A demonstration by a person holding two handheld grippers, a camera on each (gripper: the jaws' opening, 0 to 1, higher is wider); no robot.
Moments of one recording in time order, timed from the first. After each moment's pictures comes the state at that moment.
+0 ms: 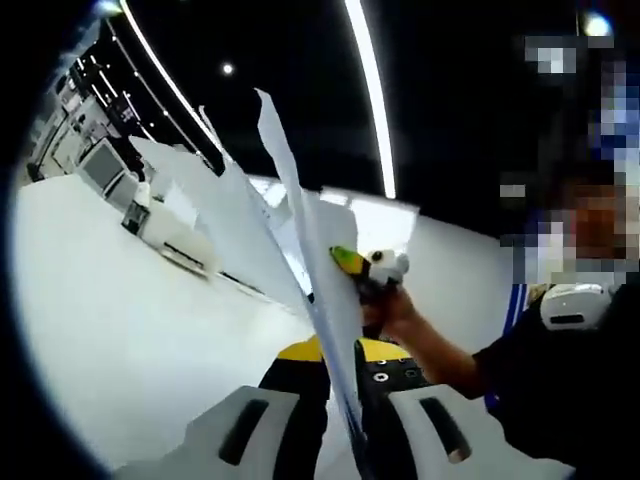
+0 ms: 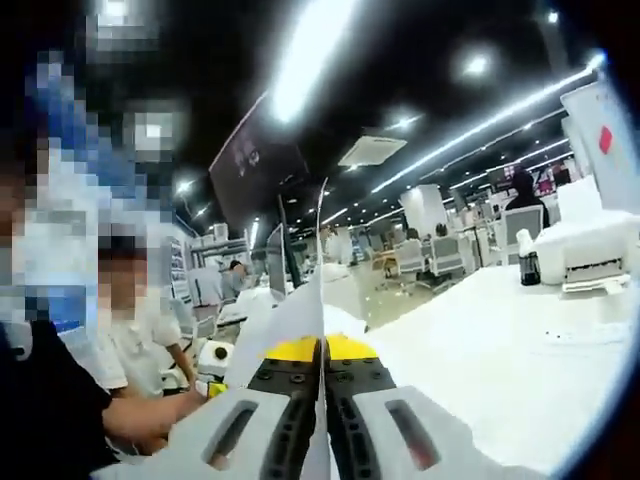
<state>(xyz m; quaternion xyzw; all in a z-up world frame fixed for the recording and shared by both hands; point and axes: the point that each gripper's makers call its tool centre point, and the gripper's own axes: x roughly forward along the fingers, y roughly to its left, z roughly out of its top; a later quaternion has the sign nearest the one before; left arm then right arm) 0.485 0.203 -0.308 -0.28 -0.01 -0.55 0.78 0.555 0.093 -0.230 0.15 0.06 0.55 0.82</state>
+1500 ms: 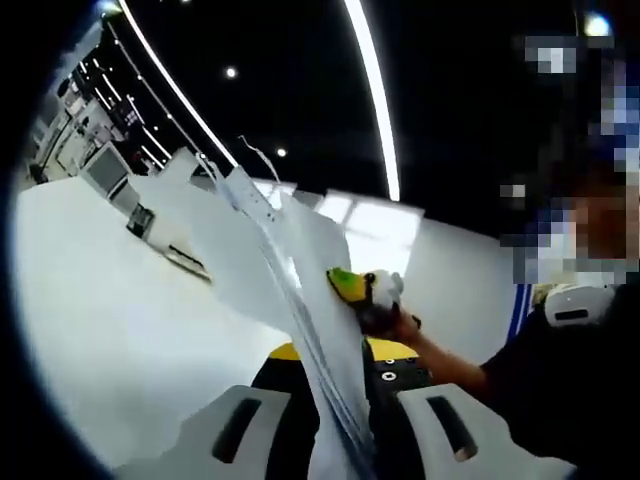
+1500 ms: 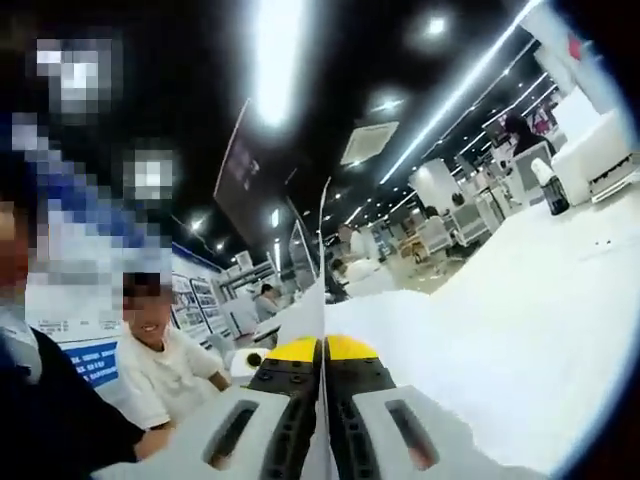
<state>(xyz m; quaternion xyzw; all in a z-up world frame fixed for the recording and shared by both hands) 0.466 0.183 -0.302 -0.28 -0.02 -0.54 0.79 0.522 0.148 -0.264 0.25 0.09 0.58 0.77</state>
